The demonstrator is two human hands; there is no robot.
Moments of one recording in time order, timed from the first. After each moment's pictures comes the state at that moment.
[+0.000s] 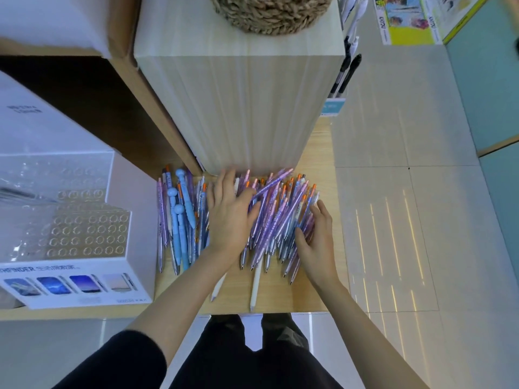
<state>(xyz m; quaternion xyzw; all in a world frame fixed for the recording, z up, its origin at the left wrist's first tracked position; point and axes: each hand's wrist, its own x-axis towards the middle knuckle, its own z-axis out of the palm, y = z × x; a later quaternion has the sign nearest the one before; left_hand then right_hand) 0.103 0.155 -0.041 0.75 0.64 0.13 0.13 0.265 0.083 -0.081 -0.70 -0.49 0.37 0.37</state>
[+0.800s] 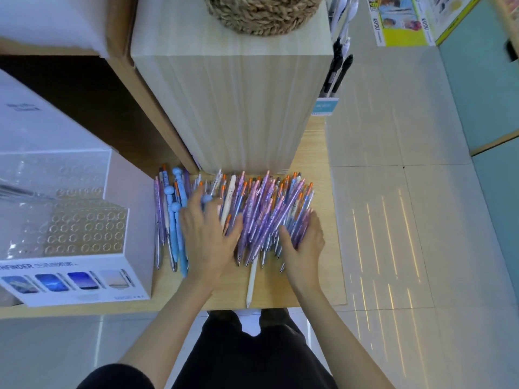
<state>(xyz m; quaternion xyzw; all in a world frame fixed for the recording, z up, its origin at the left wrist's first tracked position) 0.078 0.115 -0.041 0.66 0.71 0.18 0.17 0.238 0.067 -0.074 -0.76 -0.38 0.39 0.36</state>
